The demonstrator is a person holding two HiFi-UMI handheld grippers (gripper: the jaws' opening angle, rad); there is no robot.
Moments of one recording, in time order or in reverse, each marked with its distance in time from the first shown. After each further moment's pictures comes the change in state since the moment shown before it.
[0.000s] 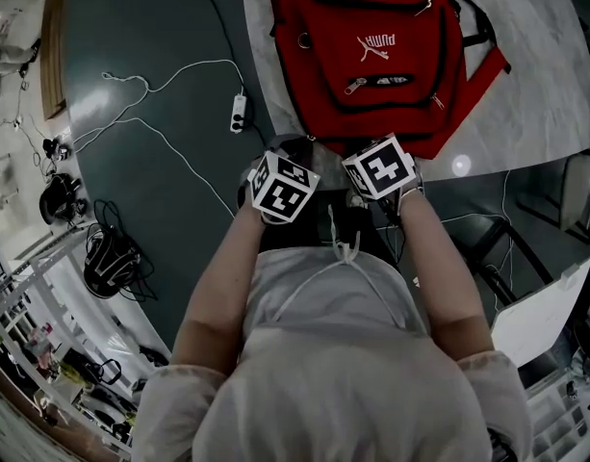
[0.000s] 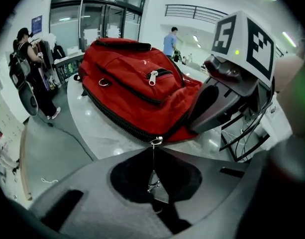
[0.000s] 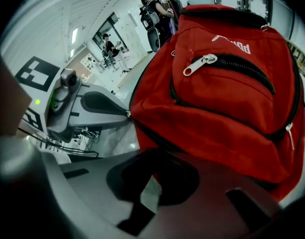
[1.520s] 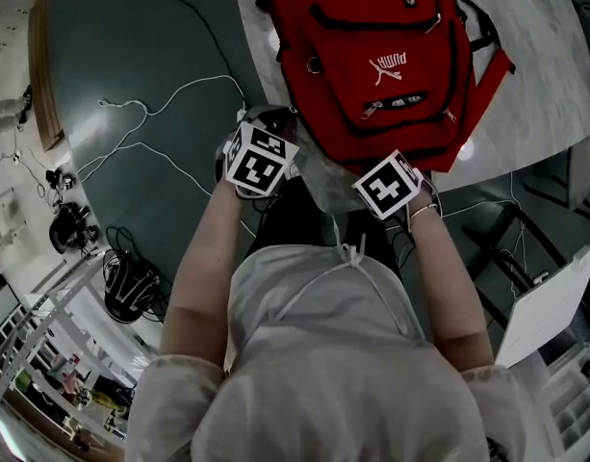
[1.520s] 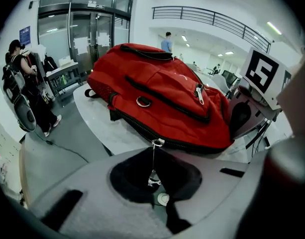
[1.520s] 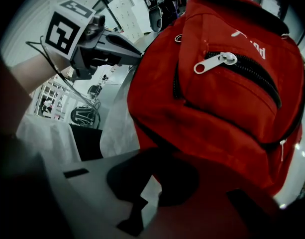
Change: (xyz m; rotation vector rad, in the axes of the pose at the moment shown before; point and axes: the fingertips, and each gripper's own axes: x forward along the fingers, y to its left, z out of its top) left arm -0.001 0.118 0.054 0.137 -0.028 -0.023; right arm 0.003 0.003 0.014 -0.060 0.153 -0.058
